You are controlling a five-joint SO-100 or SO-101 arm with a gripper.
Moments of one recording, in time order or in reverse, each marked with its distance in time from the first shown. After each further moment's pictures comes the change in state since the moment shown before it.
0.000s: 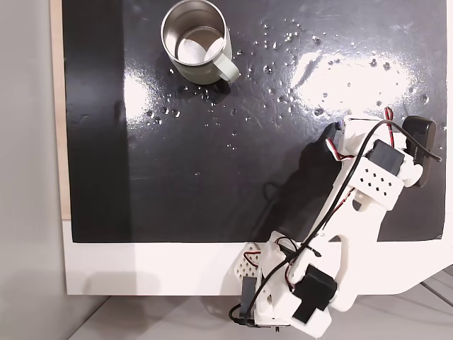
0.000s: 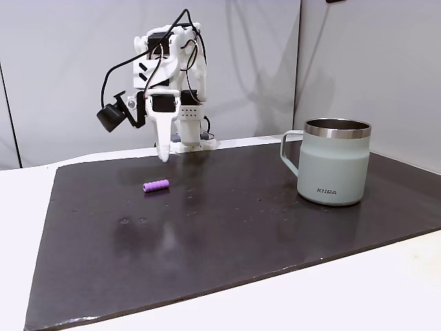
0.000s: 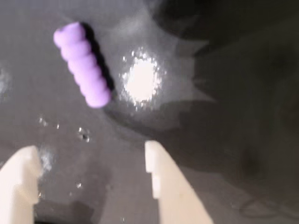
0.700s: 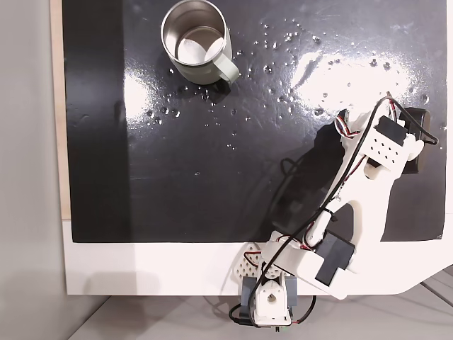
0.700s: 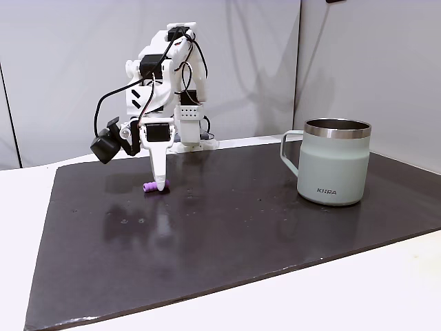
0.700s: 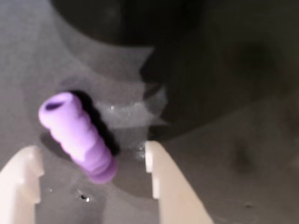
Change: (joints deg) arm 0.5 -18.2 -9.7 -3.1 -0.5
